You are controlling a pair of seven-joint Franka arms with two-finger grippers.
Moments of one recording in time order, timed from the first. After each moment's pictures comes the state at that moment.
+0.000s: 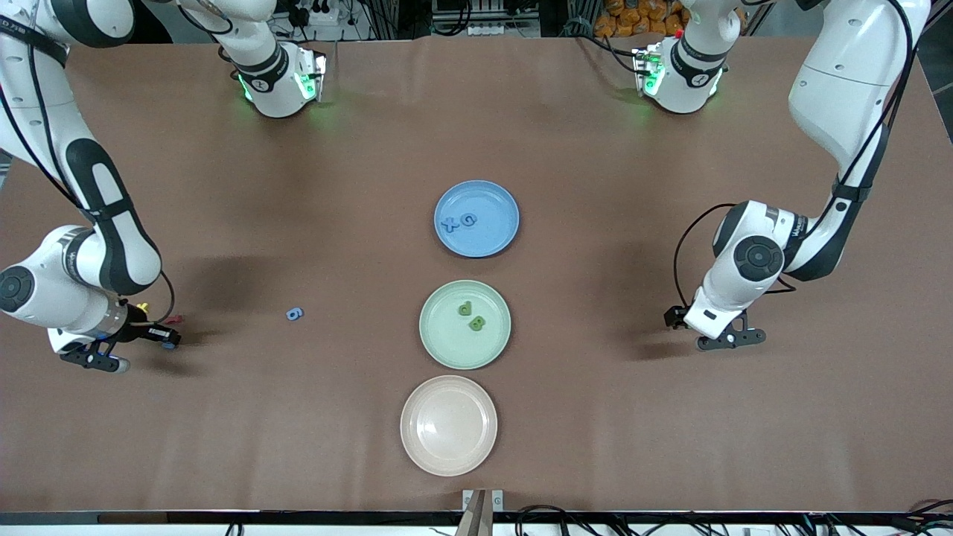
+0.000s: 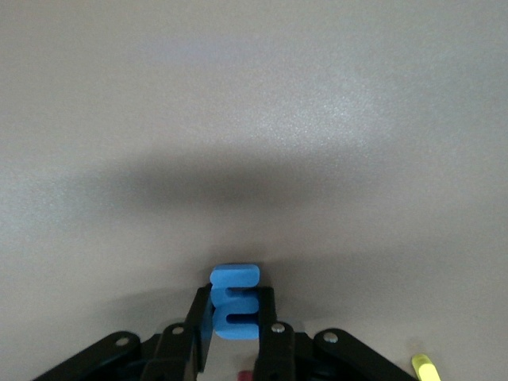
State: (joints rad) left arm 0.11 0.60 -0.26 -1.93 0.47 2.54 -0.58; right arm -0.36 0.72 0.10 -1.71 -0.04 2.45 -0.02
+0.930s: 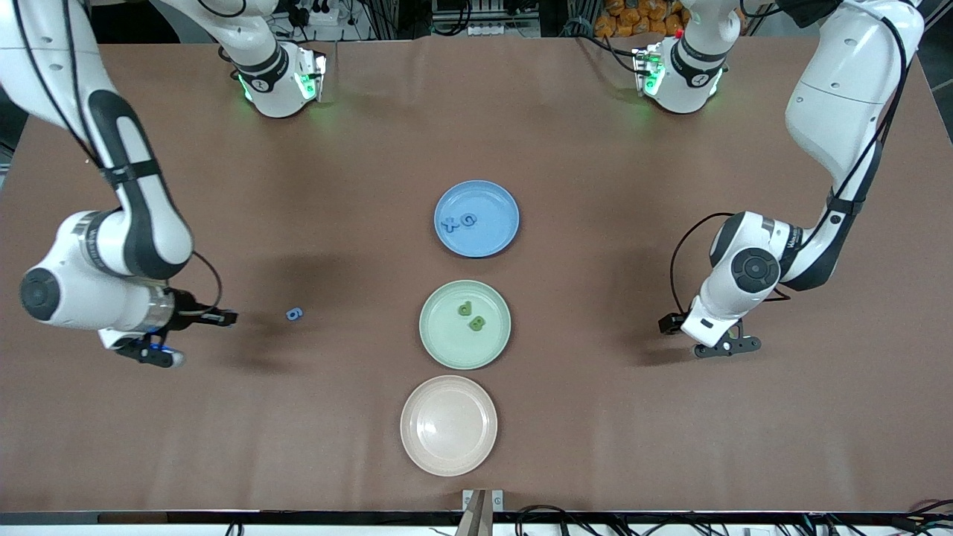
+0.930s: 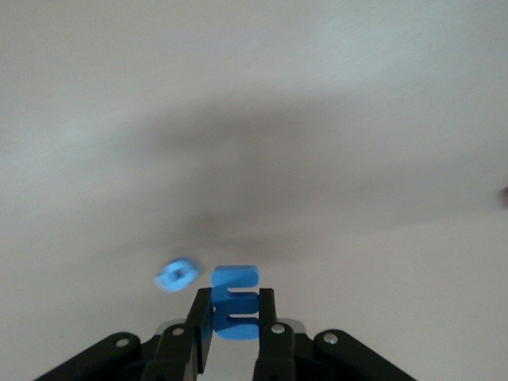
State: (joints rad) left arm 0.12 0.66 -0.26 -1.89 0.47 2.54 -0.58; right arm -0.15 0.53 0.14 -1.72 0.11 2.09 0.18
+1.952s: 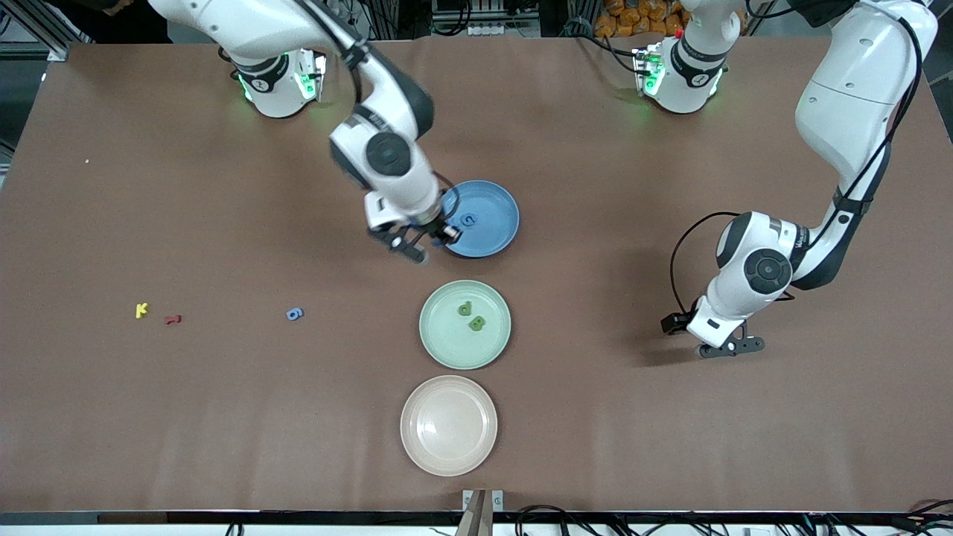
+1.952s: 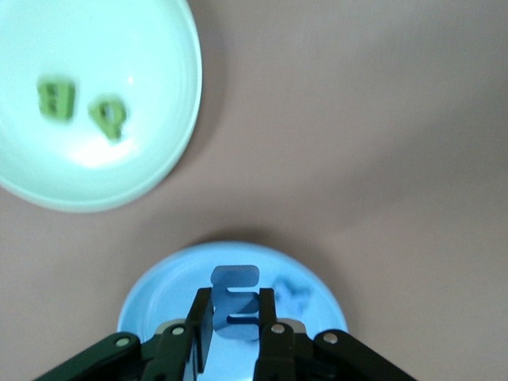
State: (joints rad) left arm 0.20 0.67 -0.33 -1.89 0.44 2.54 -0.55; right arm 0.33 0.47 0.45 -1.87 -0.13 2.32 1.39
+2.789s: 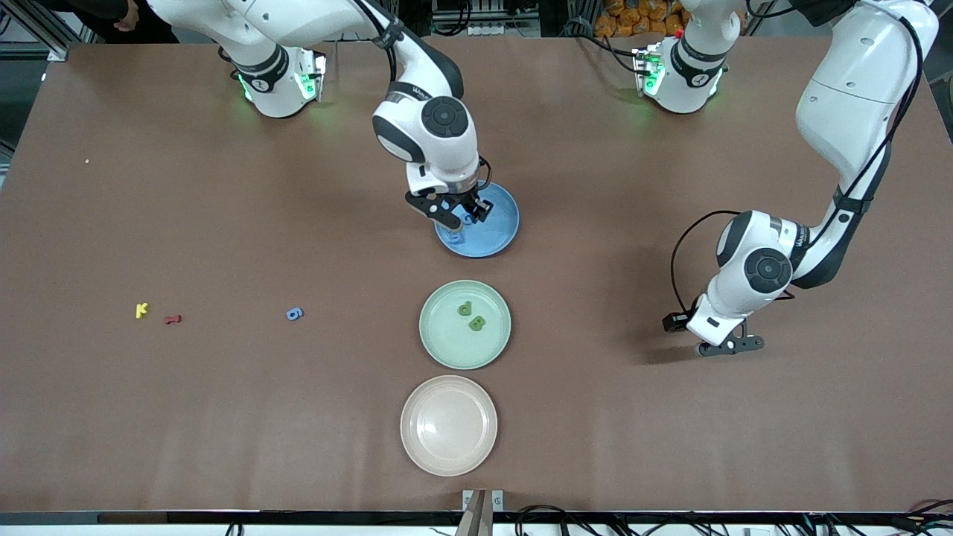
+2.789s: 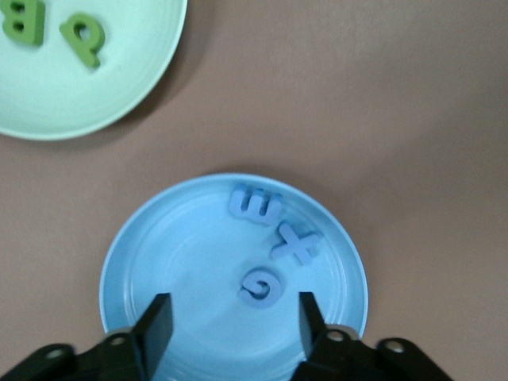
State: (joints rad) left arm 0.20 0.67 -0.33 -1.90 0.44 2.54 -0.53; right arm 0.46 0.50 0.44 -1.88 -0.22 2.33 1.60
